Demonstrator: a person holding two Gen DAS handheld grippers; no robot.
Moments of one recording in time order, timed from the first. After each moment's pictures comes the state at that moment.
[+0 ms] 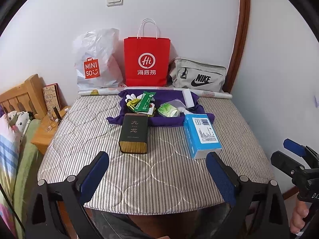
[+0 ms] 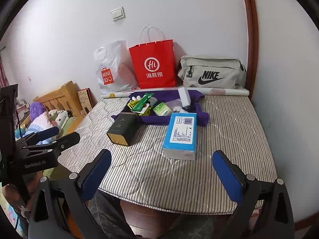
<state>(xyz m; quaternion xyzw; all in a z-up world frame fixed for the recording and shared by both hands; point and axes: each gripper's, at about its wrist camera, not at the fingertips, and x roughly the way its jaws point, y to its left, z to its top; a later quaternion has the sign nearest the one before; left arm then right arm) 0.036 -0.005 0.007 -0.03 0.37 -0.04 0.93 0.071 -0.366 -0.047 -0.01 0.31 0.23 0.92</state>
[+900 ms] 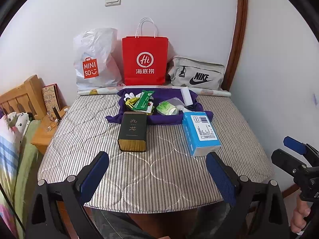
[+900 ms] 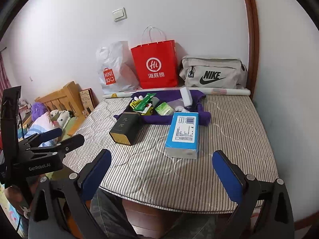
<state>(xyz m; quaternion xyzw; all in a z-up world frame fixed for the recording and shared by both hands) 0.033 -0.009 0.005 -0.02 0.37 -0.04 0.93 0.066 -0.364 -0.045 -0.01 0.31 0.24 0.92</state>
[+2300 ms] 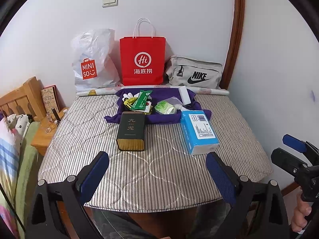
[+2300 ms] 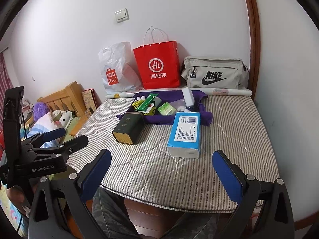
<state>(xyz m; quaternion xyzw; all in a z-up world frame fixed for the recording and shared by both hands) 0.027 -0.012 0.006 -0.02 0.37 -0.05 0.93 0.061 -0.365 -0.043 0.00 0.31 0.24 0.92</state>
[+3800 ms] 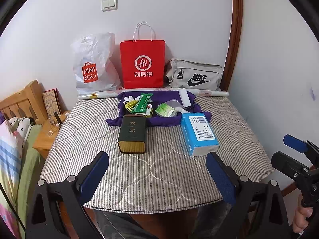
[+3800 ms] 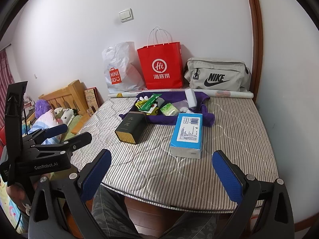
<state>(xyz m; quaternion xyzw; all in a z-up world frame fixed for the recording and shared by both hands) 0.026 -0.009 0.015 -0.01 0.36 -0.05 0.93 0.060 -0.366 -0.041 -0.01 0.31 0.25 0.92</state>
